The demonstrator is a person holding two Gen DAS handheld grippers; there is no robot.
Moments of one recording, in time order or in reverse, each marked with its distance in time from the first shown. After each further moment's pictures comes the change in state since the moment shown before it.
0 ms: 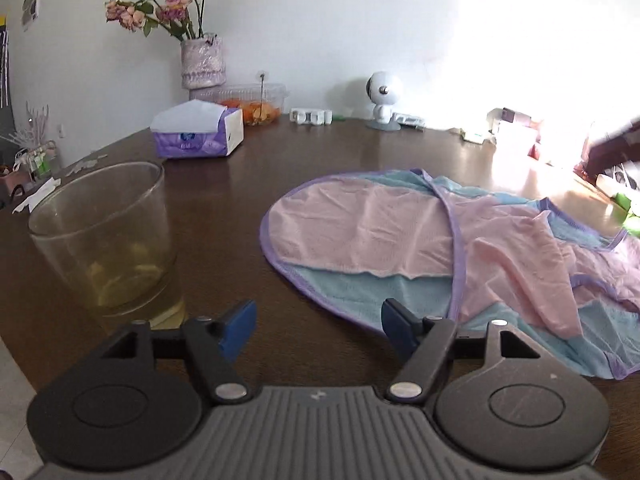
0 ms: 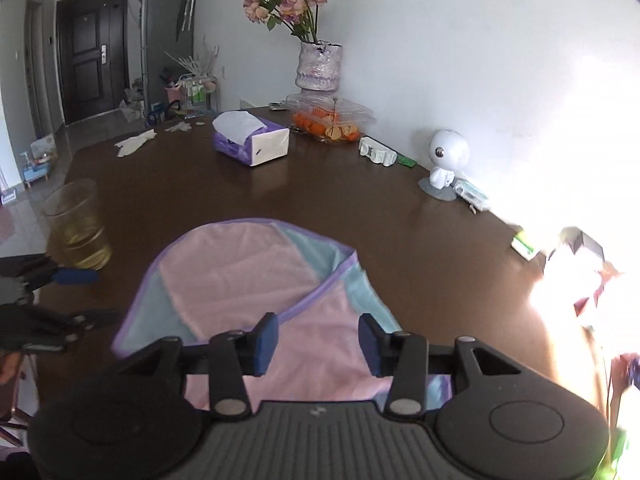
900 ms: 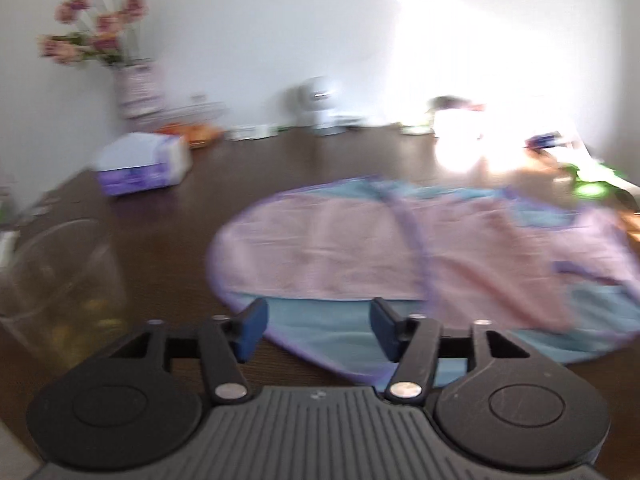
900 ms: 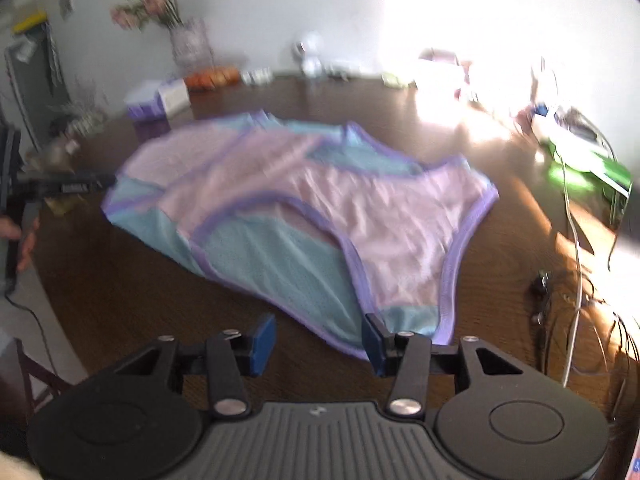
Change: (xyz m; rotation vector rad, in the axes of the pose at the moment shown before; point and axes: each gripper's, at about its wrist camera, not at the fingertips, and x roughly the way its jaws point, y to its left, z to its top) left arm -0.003 -0.002 0.010 0.159 0.002 -0.224; right arm -0.092 0.053 -0.186 0.401 -0.061 -0.148
